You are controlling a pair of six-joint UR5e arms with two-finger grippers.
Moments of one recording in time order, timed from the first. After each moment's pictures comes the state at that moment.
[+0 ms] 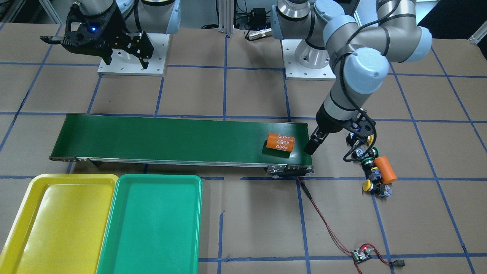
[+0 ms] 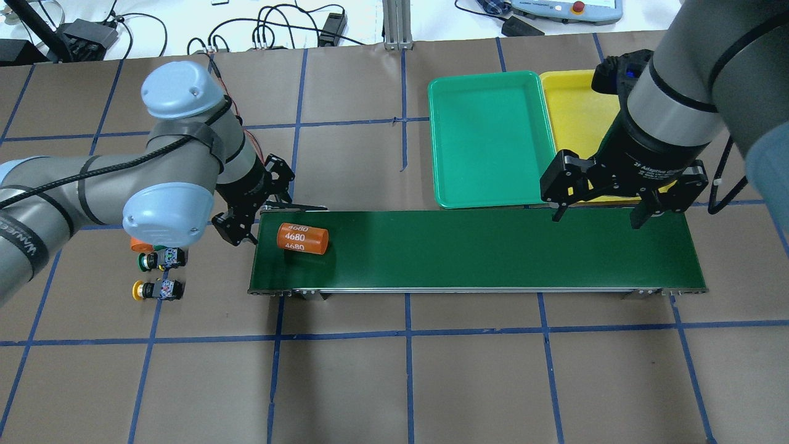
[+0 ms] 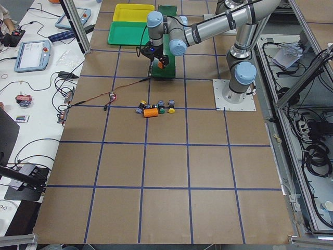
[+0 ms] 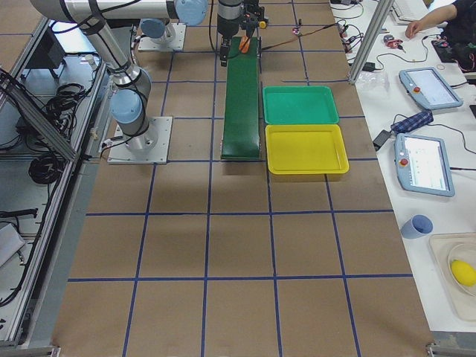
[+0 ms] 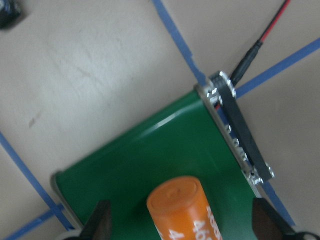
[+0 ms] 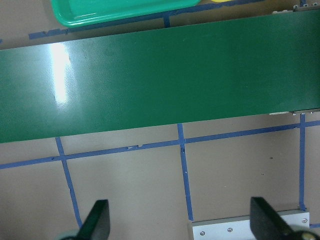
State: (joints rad) left arm -1.44 -1.67 -1.93 -1.15 1.53 -0.73; right arm 1.57 -1.77 1.76 -1.47 -1.54 0.14
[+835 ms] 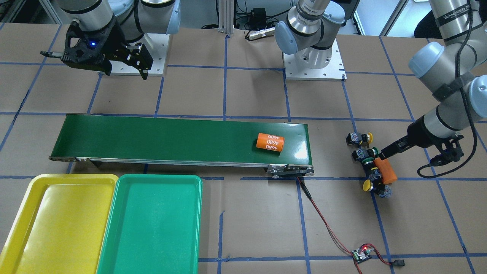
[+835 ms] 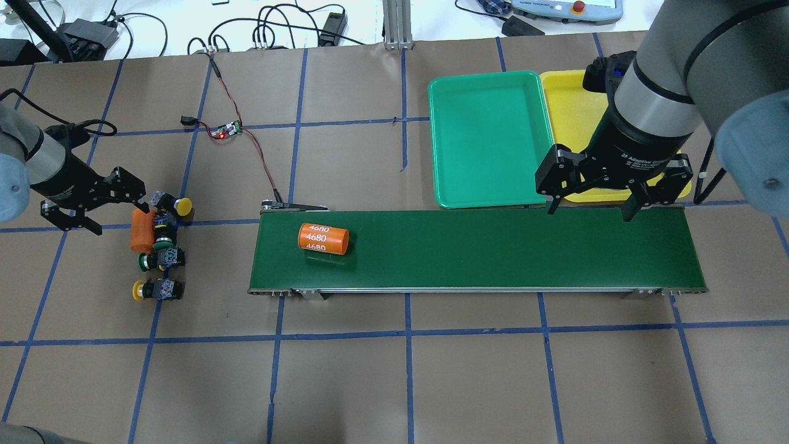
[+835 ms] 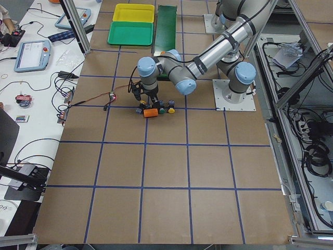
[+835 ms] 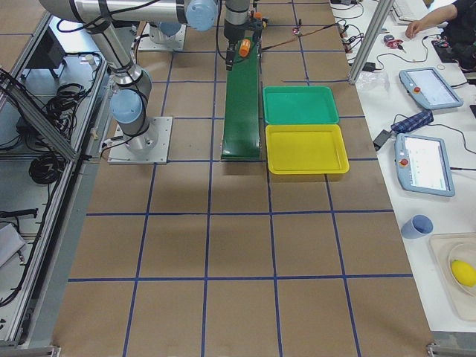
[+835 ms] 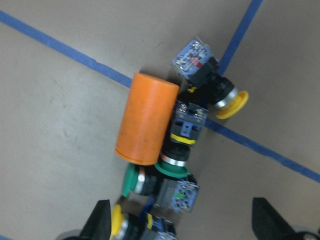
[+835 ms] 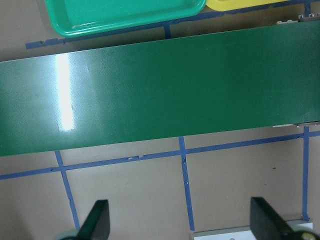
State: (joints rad) left arm -1.02 -1.84 -1.85 -1.15 1.53 0.21; right arm 1.56 -1.72 1.75 -1.50 -1.54 0.13
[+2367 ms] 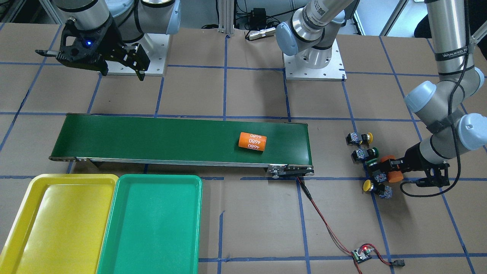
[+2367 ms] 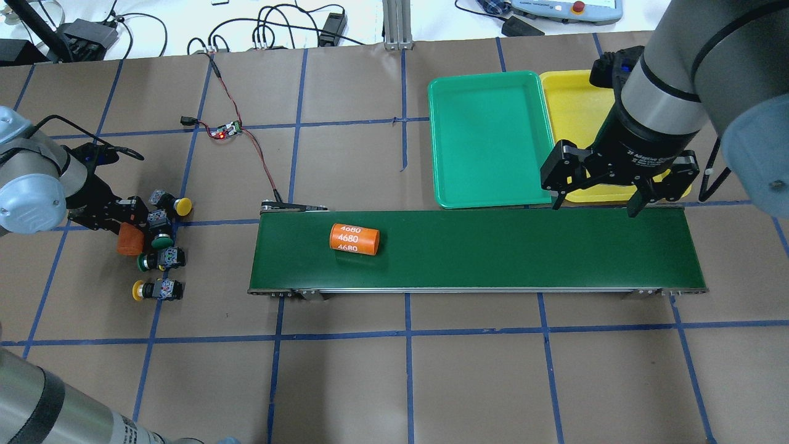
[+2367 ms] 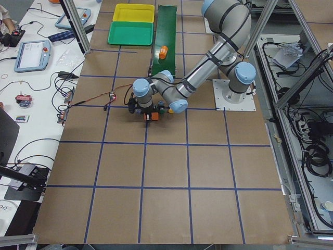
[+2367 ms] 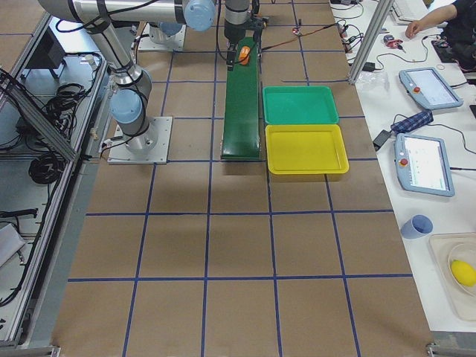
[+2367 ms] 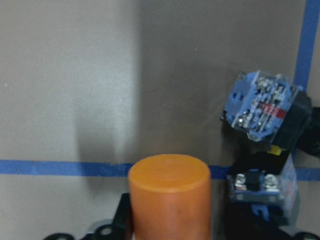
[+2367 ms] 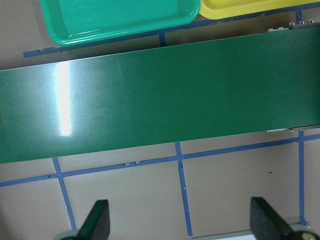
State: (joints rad) left arm -1.00 -2.01 -1.85 -0.95 1.55 0.50; right arm 1.56 -1.72 1.75 -1.52 -1.54 0.13
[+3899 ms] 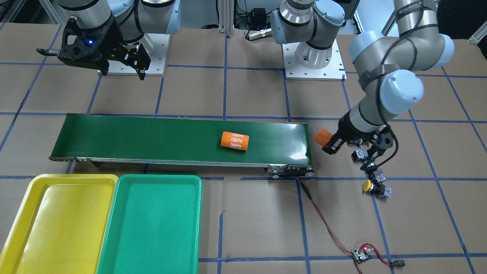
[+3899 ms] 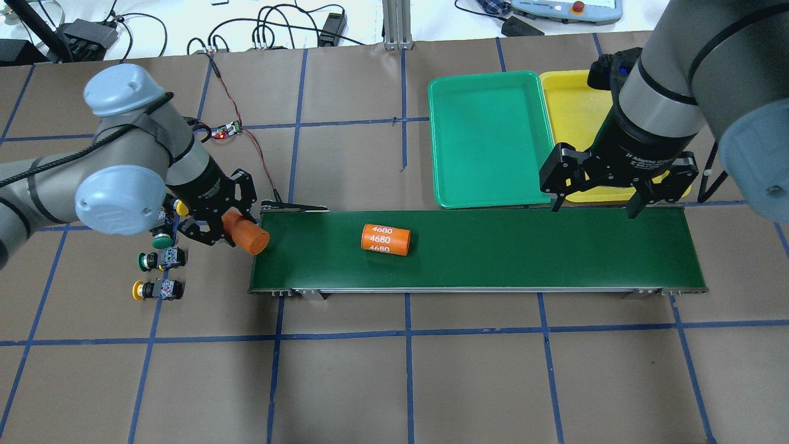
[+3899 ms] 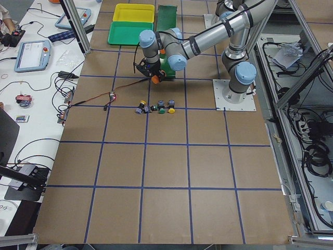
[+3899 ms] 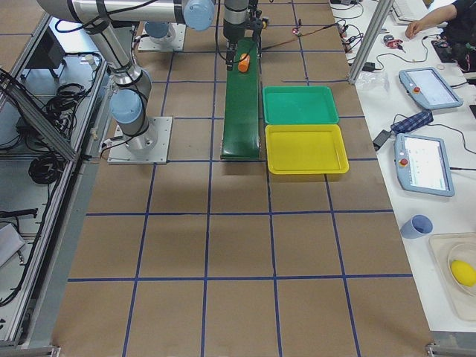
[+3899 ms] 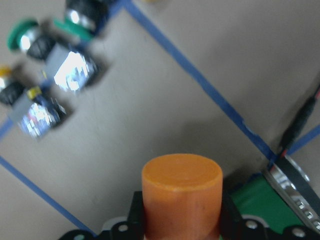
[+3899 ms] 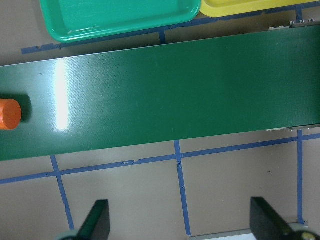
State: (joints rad) left arm -1.49 -1.72 -1.94 -1.20 1.51 -0.93; right arm 1.56 -1.73 1.75 -1.52 -1.55 0.13
